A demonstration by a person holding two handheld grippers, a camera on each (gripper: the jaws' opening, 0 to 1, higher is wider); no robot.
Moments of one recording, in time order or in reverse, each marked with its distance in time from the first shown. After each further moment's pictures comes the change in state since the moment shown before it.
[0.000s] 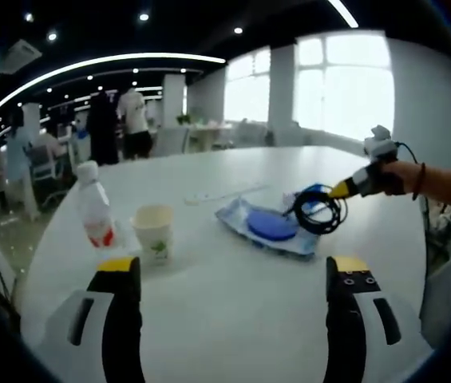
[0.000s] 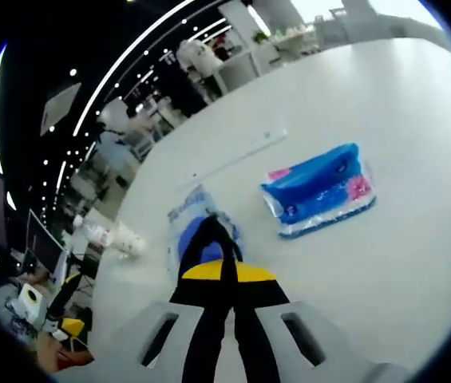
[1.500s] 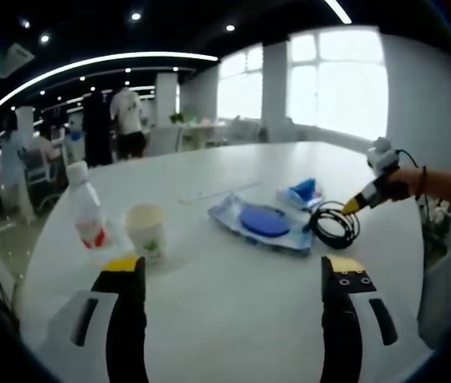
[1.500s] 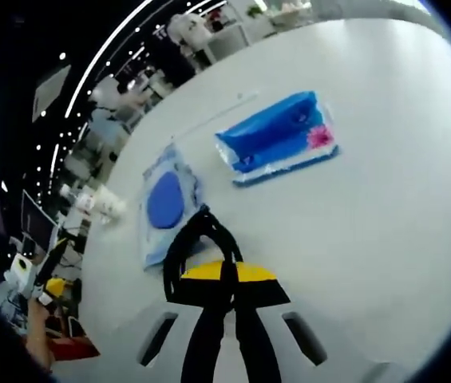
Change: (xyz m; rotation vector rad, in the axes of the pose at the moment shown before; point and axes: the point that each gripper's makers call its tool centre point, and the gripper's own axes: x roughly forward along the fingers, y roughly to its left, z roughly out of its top) left arm 0.003 -0.011 -0.005 0.027 0.014 -0.029; right arm -0.012 -0.052 -0.056 -0.042 0.175 -0.051
